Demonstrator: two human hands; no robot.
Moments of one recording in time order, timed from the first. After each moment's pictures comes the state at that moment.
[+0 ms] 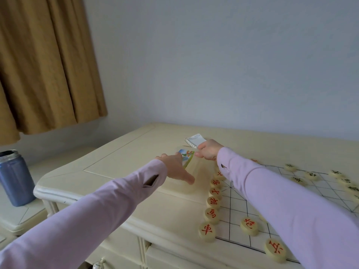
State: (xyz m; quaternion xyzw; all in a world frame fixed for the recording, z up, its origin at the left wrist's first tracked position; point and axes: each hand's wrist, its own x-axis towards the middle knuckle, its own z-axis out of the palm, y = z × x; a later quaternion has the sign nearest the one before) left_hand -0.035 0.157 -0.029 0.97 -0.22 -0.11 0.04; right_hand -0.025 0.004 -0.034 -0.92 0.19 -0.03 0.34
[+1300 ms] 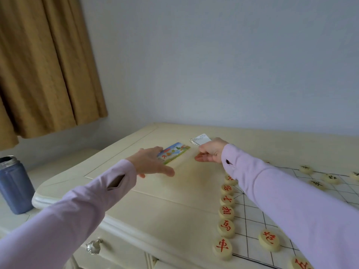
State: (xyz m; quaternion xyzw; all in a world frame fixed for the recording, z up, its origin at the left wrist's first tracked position) left_hand 0.024 0.213 -0.028 0.95 -0.21 -0.09 0.21; right_hand -0.001 0.012 -0.034 -0.71 0.22 -0.03 0.67
